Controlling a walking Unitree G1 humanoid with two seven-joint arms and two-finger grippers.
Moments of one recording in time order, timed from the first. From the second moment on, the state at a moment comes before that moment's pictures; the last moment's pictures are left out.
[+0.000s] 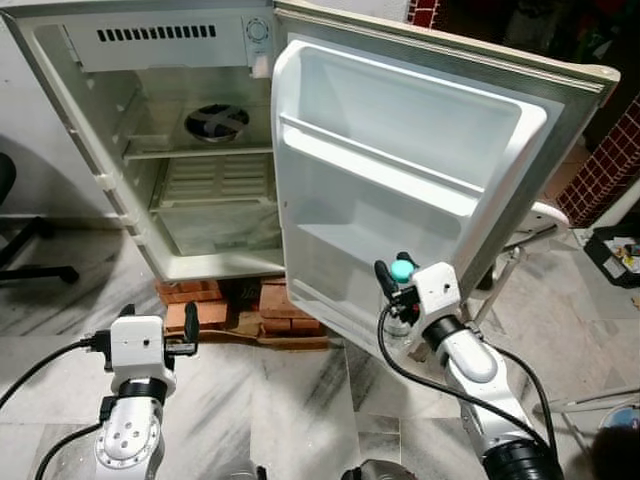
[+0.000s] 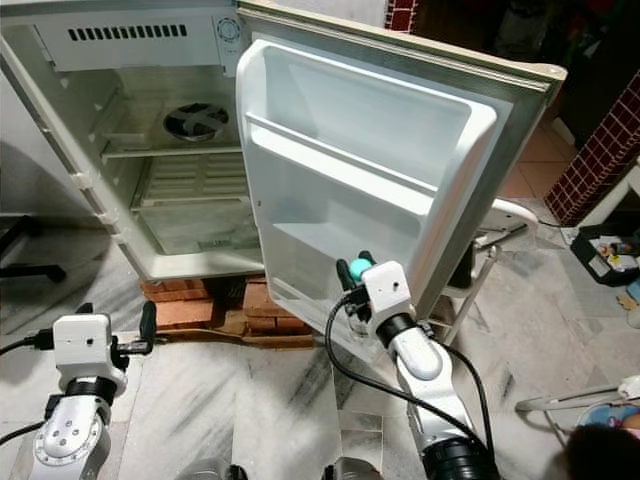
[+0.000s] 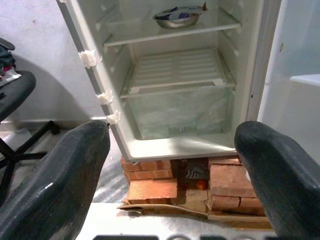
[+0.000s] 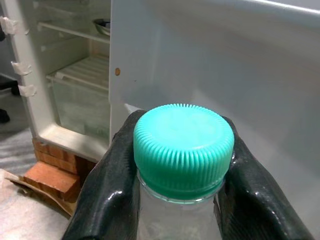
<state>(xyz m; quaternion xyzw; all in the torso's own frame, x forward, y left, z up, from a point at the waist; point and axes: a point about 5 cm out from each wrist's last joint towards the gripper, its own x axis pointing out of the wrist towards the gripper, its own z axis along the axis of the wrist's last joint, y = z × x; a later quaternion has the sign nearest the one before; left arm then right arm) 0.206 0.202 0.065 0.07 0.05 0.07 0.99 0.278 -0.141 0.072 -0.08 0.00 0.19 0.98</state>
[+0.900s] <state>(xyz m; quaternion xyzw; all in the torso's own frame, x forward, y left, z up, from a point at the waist) 0.211 0.197 0.072 0.06 0.04 0.07 1.00 0.278 -0.142 0.072 -0.08 0.00 0.20 0.98</state>
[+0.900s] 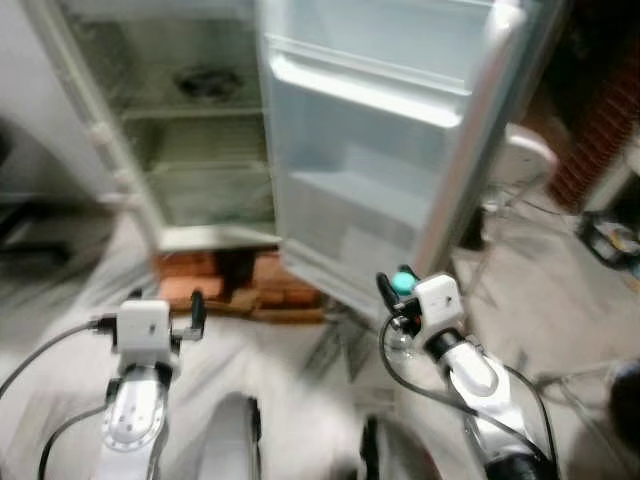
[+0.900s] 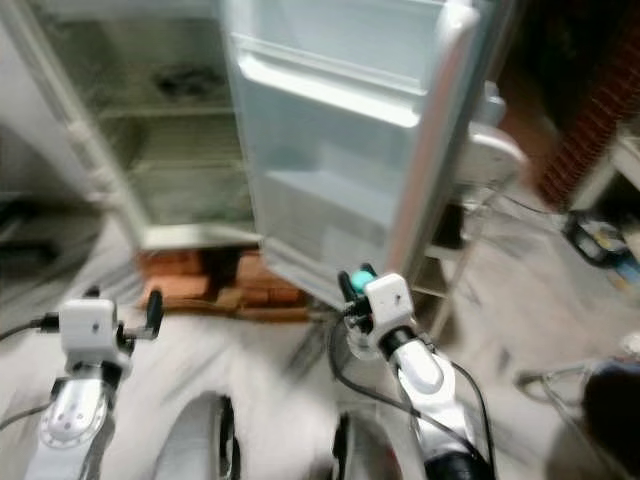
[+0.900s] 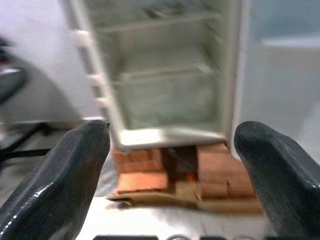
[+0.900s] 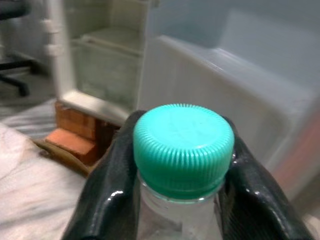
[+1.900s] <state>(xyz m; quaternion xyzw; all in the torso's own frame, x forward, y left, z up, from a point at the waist) 0.213 0.196 0.065 0.05 0.06 0.05 1.00 0.279 -0.137 0.072 -0.08 0.00 0.20 0.98</state>
